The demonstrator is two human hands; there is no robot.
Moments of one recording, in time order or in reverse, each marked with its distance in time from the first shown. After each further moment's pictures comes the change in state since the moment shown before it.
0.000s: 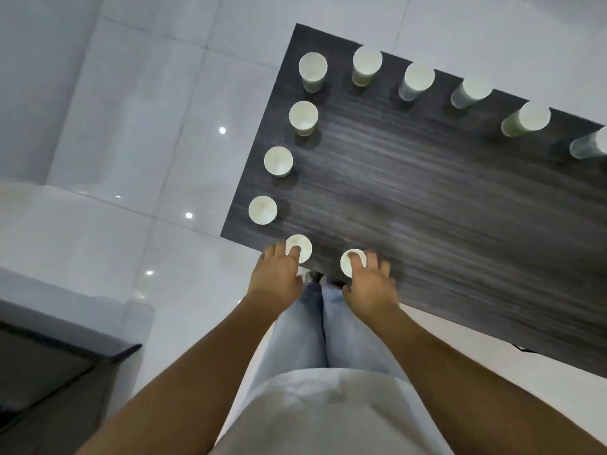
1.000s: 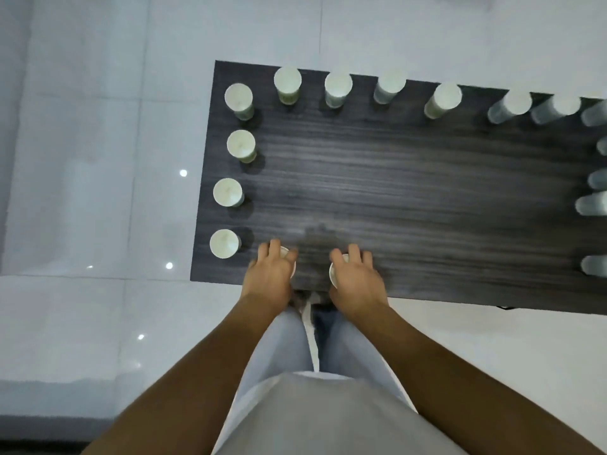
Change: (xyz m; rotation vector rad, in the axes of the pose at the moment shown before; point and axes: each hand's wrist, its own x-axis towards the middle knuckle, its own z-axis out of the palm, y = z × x) left_hand 0.021 0.050 -0.034 0.232 -0.003 0.228; right_hand -0.025 0.014 -0.036 0.083 0.182 0.047
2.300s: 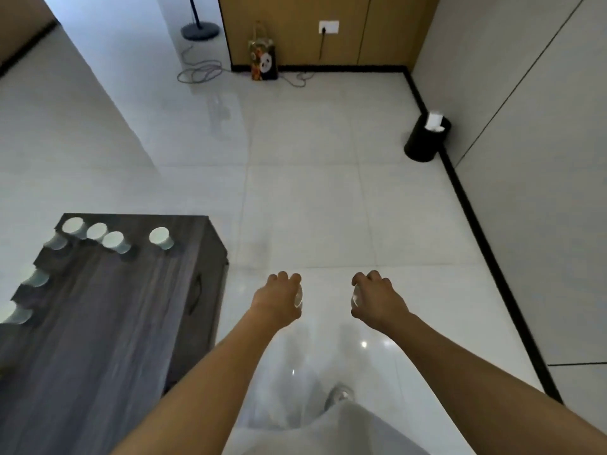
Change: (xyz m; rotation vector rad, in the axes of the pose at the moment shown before) left_hand -0.338 0.513 0.166 0.849 -0.196 1.362; right_hand -0.598 0.252 0.217 0.967 0.590 1.354
